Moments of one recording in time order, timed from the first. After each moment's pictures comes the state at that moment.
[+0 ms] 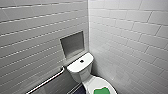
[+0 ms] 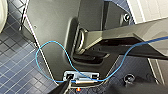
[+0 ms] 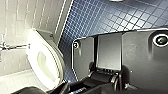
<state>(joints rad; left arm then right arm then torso) 1.49 2.73 -2.18 0.09 -0.01 -0.08 -1.33 2.24 -1.57 0.24 0.13 -0.02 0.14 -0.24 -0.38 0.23</state>
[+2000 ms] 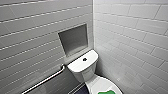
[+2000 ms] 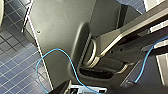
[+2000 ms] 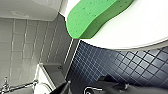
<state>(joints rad) 1.51 2.80 -2.28 0.09 -0.02 -0.08 -1.03 2.37 -1.70 0.24 0.11 0.19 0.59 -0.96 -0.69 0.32</state>
